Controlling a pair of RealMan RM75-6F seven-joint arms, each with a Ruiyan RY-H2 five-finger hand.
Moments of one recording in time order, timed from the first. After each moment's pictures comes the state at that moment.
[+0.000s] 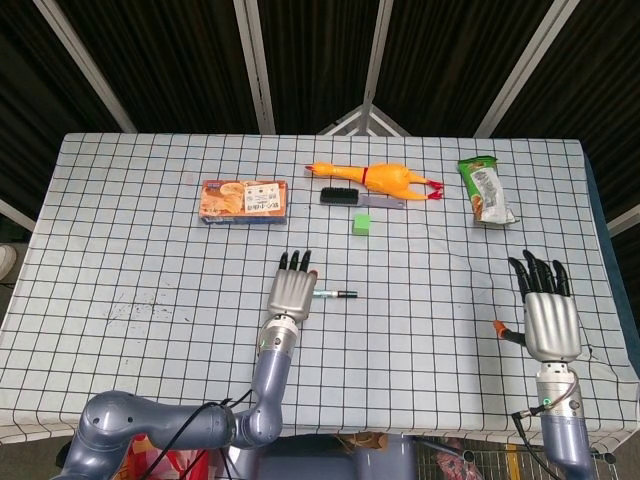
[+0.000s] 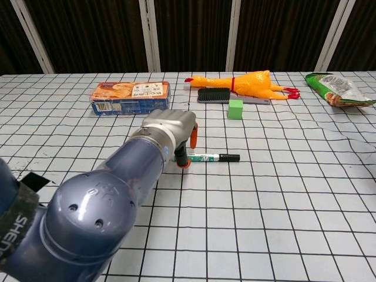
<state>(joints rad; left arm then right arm) -1.08 -2.14 -0.43 -1.25 0.52 1.24 1.07 0.21 -1.31 0.20 -1.72 -1.27 1.43 -0.39</state>
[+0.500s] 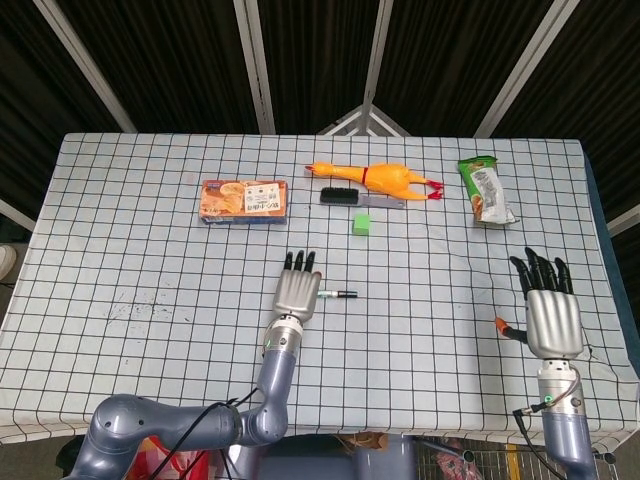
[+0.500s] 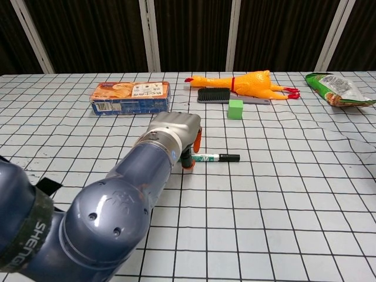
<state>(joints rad) -1.10 -2.19 -0.44 -1.17 0.54 1.22 1.06 0.22 -1.30 0.21 -1.72 -1.26 1.43 -0.38</state>
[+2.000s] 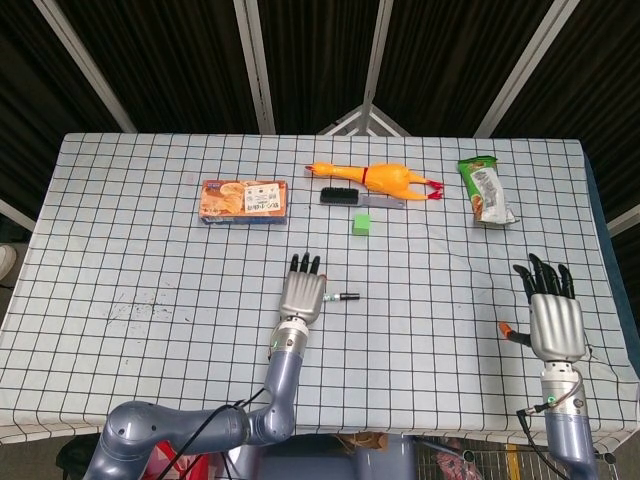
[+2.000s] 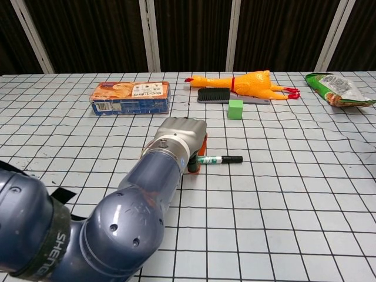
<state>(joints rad) -1.11 -2.25 -0.46 -1.06 0.59 1.16 1.04 0.22 -1.32 0.19 -1.65 -1.24 1.41 -0.33</state>
